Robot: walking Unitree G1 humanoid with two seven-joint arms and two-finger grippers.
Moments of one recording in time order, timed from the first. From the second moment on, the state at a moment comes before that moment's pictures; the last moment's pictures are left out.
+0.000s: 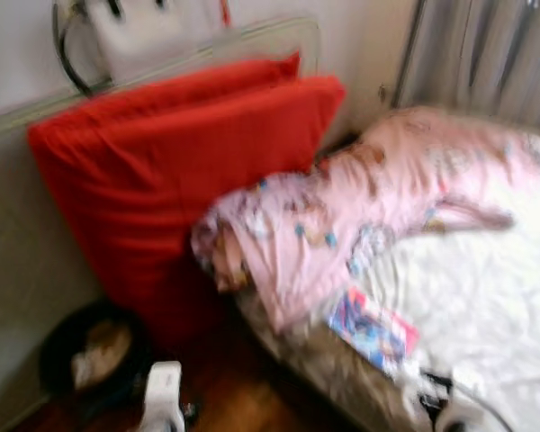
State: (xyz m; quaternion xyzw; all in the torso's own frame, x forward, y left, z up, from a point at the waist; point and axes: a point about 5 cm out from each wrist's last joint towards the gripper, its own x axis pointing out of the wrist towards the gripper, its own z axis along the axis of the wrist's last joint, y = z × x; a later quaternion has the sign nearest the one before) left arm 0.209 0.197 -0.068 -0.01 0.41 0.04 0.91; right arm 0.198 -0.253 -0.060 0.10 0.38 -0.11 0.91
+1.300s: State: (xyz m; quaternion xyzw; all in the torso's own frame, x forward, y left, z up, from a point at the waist) left arm 0.313 0.213 0.059 0.04 0.00 0.08 1.00; right arm 0.331 -0.198 0.071 0.10 -0.01 0.02 0.99
